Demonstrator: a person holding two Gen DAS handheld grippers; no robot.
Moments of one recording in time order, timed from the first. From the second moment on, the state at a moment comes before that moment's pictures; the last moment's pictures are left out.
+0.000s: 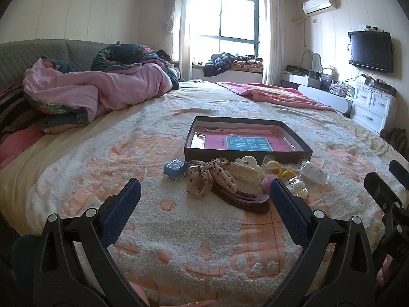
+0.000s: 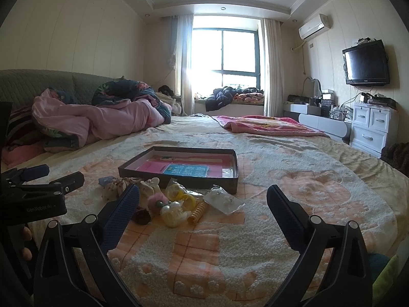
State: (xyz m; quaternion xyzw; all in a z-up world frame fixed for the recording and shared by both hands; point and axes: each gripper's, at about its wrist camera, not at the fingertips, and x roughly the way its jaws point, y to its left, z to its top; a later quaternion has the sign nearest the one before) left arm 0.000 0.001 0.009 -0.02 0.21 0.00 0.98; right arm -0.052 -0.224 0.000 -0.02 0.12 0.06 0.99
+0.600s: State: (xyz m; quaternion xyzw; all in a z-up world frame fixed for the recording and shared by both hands) left arm 0.011 0.020 0.000 -0.04 0.24 0.02 0.97; right arm -0.035 -0.202 -0.010 -0.05 0.14 0.11 0.98
